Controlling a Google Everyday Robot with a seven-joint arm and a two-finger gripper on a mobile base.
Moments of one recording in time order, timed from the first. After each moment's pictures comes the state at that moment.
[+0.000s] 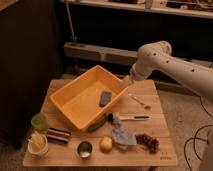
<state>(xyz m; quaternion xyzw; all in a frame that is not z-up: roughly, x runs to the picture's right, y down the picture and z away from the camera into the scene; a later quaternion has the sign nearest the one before) 0.146 -0.041 0.777 -0.21 0.02 0.54 0.81</state>
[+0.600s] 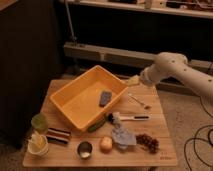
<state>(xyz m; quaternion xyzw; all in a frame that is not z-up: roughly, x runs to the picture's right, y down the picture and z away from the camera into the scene) 0.197 -0.016 0.792 -0.22 0.01 0.72 0.65</state>
